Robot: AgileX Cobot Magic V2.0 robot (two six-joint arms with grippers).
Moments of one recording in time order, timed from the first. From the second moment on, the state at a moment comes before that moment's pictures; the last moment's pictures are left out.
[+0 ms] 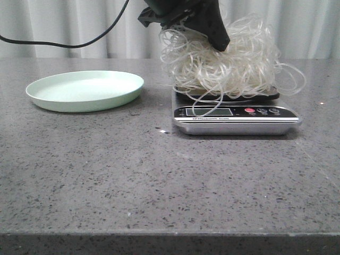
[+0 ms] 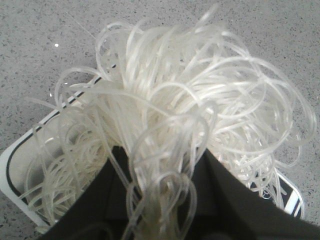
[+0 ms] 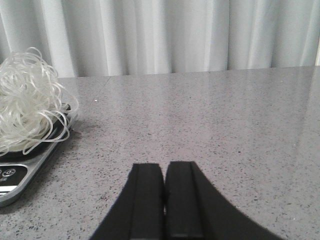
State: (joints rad) left arm -0.61 1.95 -1.76 -0.60 0.81 0.50; right arm -0.03 -0.01 0.03 0.03 0.04 0.08
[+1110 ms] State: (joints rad) left arm -0.58 1.75 -1.80 -0.25 0.95 0.33; right arm -0.03 -0.01 0.03 0.03 0.04 0.08
